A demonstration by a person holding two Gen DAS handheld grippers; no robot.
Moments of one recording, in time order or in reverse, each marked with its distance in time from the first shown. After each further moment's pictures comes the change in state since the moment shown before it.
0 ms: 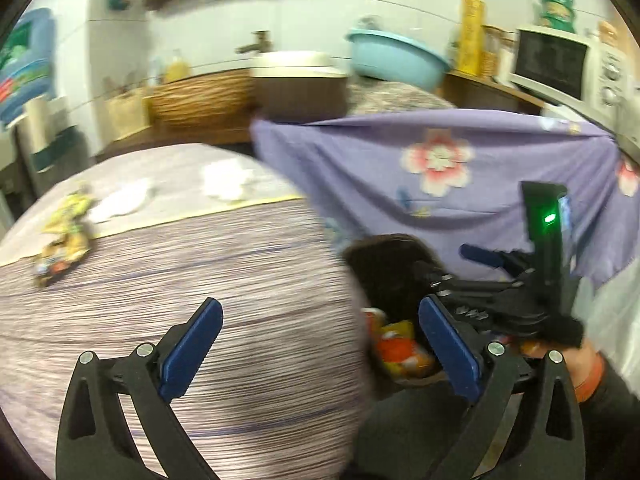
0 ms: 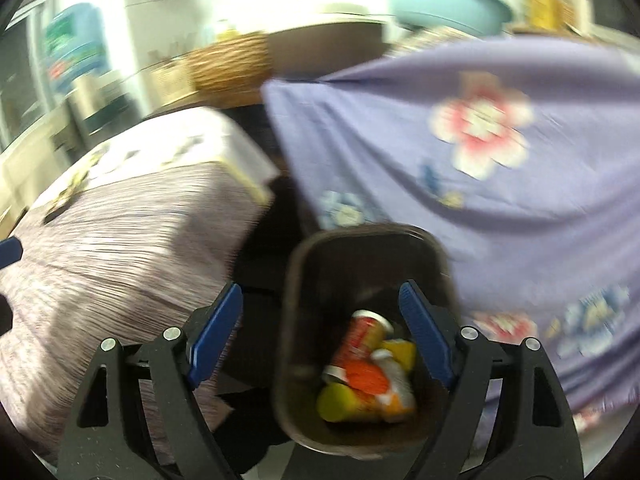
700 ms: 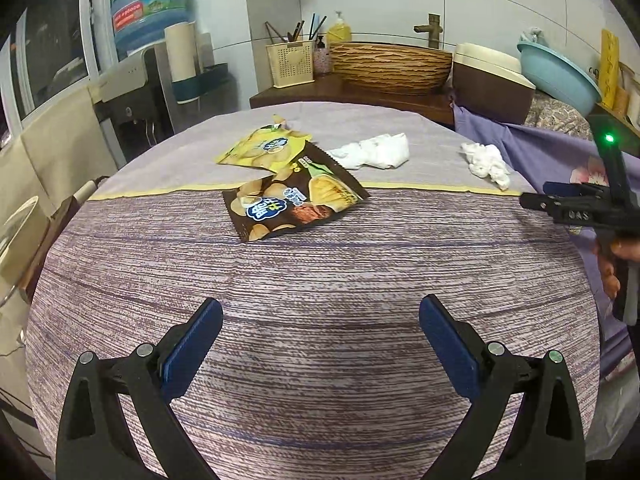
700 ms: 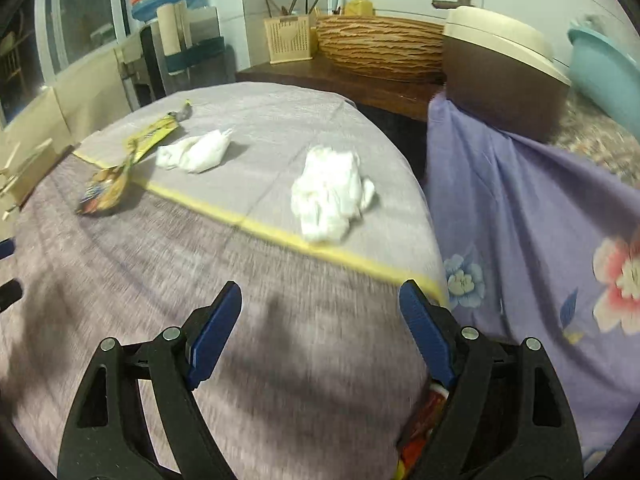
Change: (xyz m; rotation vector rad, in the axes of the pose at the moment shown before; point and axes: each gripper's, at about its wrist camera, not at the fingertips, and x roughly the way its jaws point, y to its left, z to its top) left arm -0.023 0.217 -0.024 -0.195 0.095 0.322; right arm 0.105 0.158 0.115 -0.292 0.120 0.174
